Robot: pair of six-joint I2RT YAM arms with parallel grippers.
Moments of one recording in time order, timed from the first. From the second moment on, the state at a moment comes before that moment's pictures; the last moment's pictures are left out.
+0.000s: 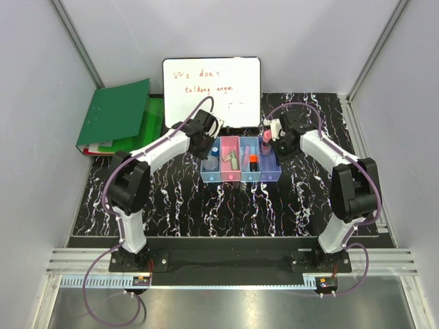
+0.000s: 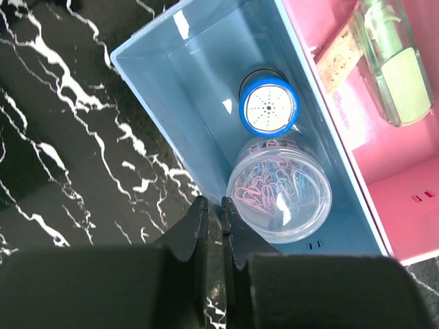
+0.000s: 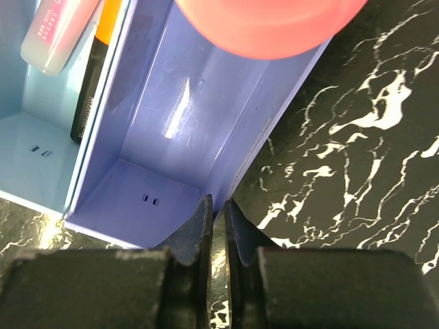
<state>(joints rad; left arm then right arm) -0.54 1.90 1.48 -0.66 -0.06 0.00 0.28 1.75 1.29 -0.70 -0.12 -0.20</state>
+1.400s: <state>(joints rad) -0.57 1.54 1.42 -0.66 -0.13 0.12 0.33 1.52 1.43 -0.82 -0.01 -0.20</state>
